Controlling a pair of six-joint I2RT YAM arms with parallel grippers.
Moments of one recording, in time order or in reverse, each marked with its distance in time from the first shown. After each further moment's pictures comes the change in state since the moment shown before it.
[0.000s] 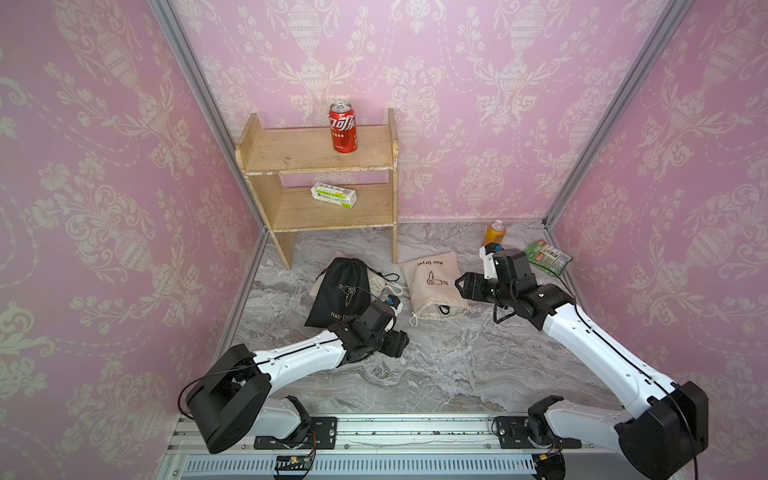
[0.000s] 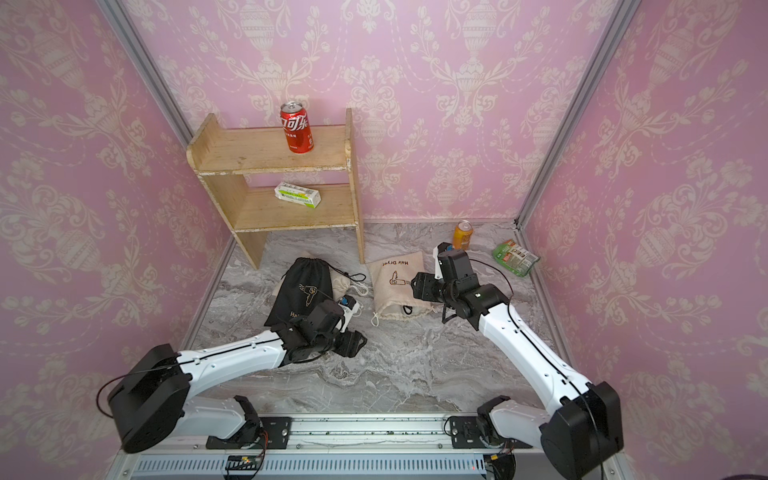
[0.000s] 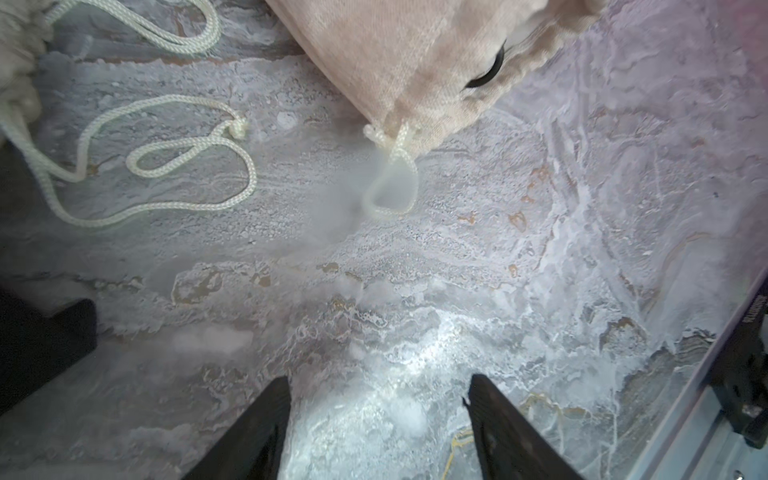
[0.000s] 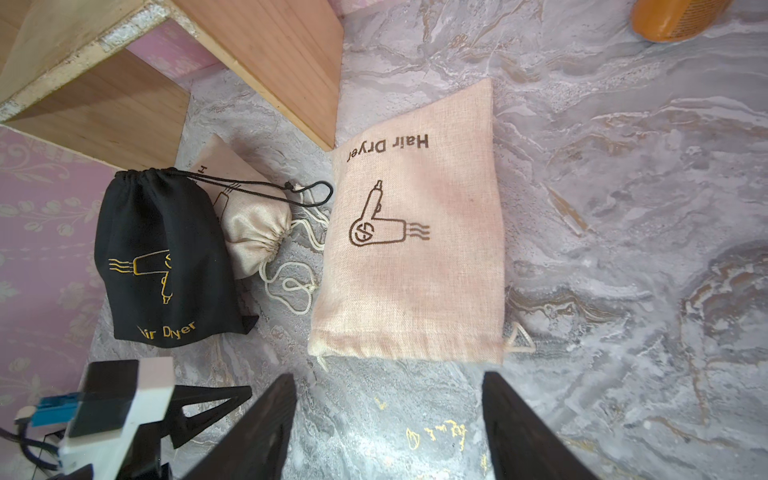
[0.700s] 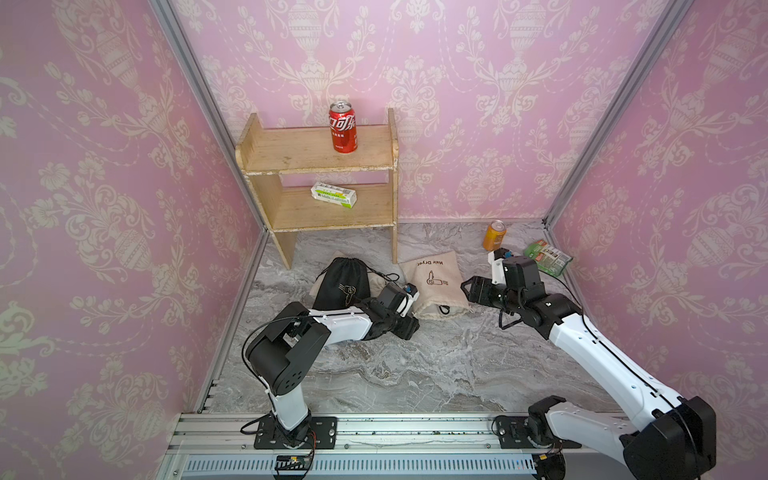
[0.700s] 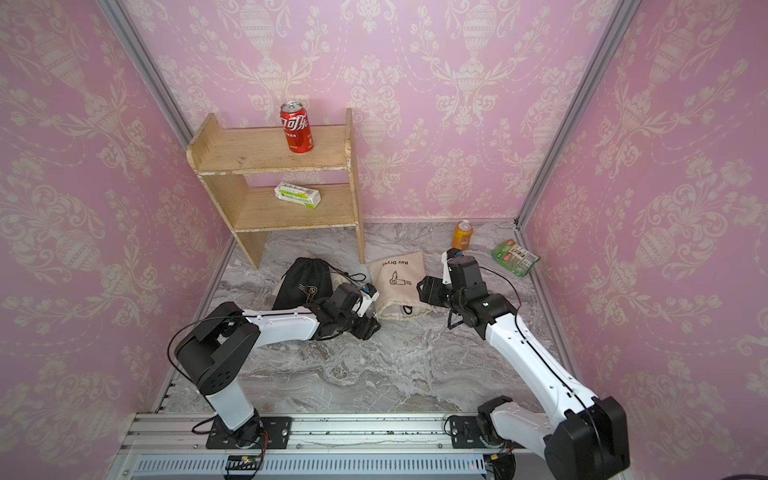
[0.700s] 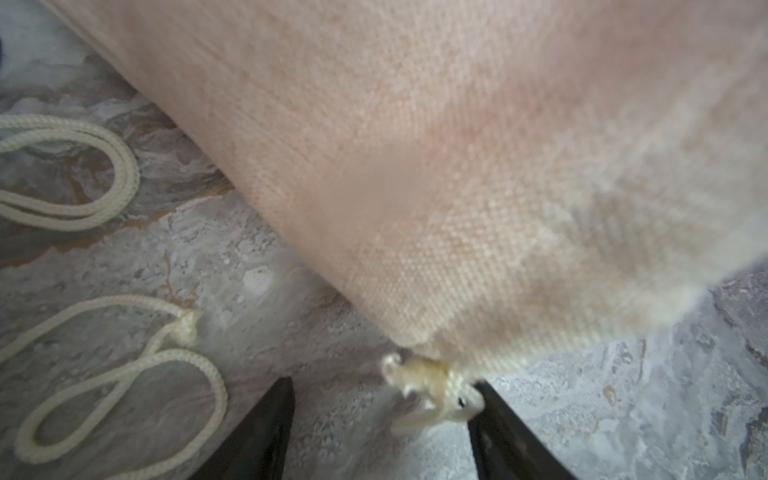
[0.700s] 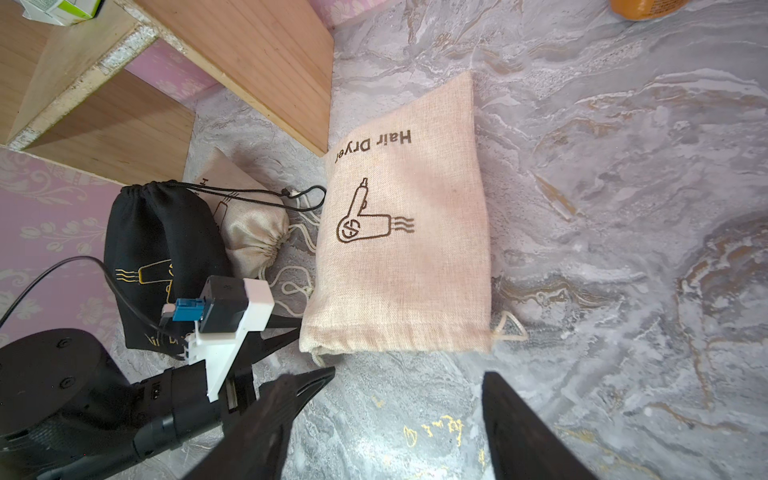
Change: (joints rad) left arm 0.092 0.353 0.193 0.182 0.095 0.214; right arm -0.045 -0.071 -0.082 0.048 -0.042 0.023
